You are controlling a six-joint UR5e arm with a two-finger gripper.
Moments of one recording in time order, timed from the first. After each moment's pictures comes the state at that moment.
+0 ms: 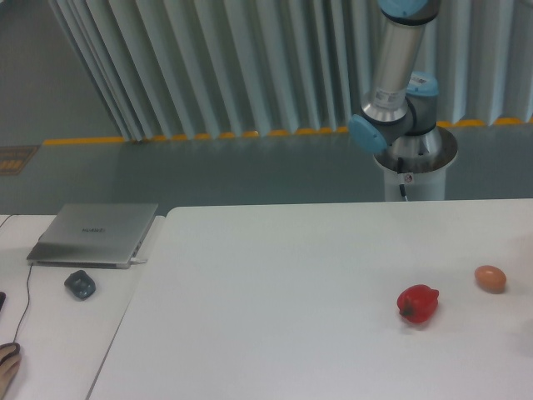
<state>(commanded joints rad) 2.86 -1.82 -1.54 -1.31 1.42 2.23</state>
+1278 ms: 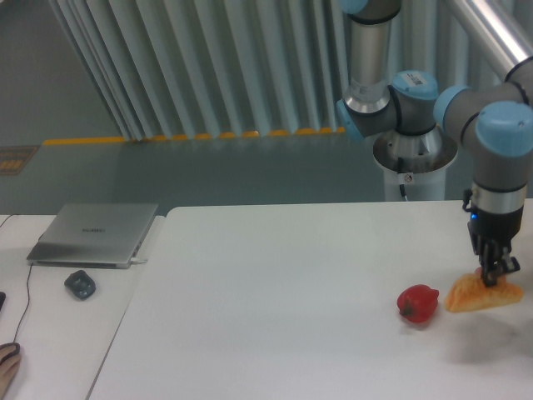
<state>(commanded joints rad) 2.48 -1.90 -1.57 -1.09 1.54 1.57</state>
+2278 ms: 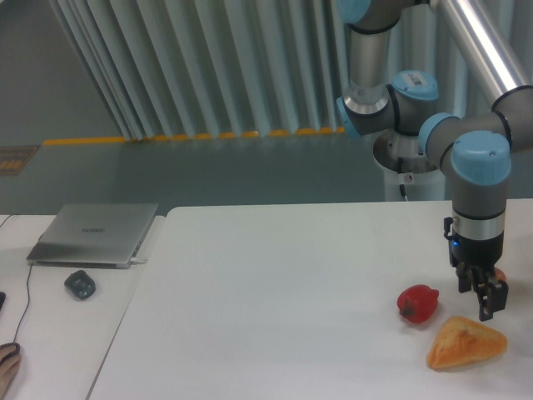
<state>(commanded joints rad) 2.44 -1.92 -1.56 -1.05 1.55 1.52</state>
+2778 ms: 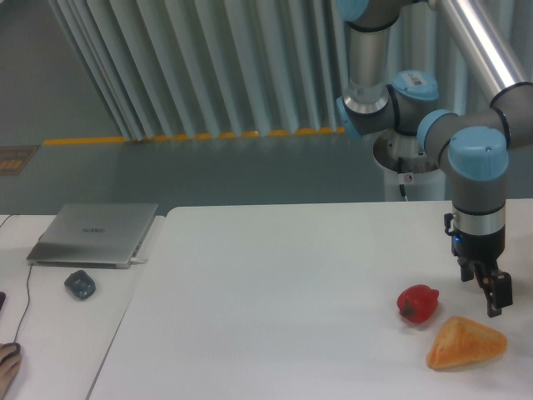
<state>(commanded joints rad) 2.45 -1.90 -1.57 -1.06 1.60 1.53</state>
